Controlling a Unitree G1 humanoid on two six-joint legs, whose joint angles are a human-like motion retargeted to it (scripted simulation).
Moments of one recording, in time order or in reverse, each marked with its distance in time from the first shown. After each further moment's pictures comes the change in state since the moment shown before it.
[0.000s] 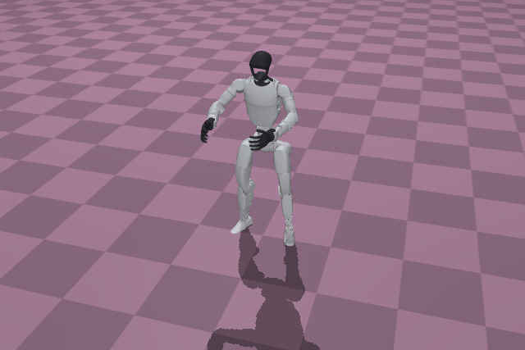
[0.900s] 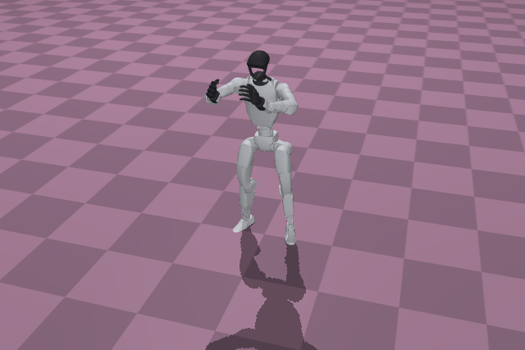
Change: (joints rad) left arm -0.454 0.221 -0.213 -0.332 0.178 -0.109 0.368; right arm -0.452 -0.206 0.203 -0.237 -0.026 -0.193 -0.276; waist -0.010 0.034 -0.035; left_leg -0.007 0.004 0.030 -0.003 0.017 -0.005; right_leg -0.015 0.004 -0.007 -0.011 0.035 0.021
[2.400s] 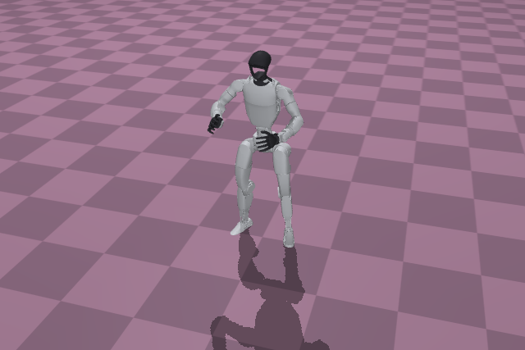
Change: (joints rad) left arm 0.920 -0.169 0.379 0.023 0.375 -0.054 -0.065; right arm 0.794 0.194 -0.190 -0.174 -0.386 -0.036 -0.001; waist -0.008 -0.041 0.017; left_leg 0.003 -0.002 0.000 0.009 -0.017 0.010; right_leg -0.003 -0.001 0.023 0.009 -0.023 0.000
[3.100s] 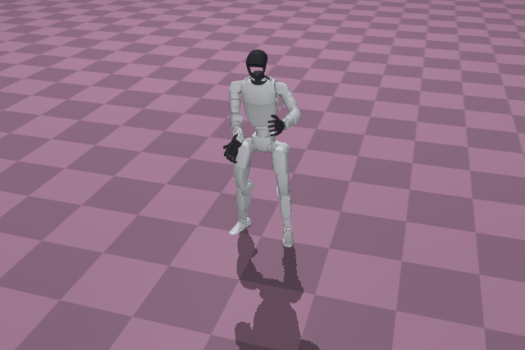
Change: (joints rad) left arm -0.361 -0.019 0.065 0.145 -0.200 0.150 0.007; right arm -0.108 0.681 -0.214 0.597 0.612 -0.002 0.016; waist 0.117 0.067 -0.007; left_leg -0.003 0.003 -0.026 0.013 -0.009 0.038; right_leg 0.015 -0.001 -0.022 0.005 -0.003 -0.022
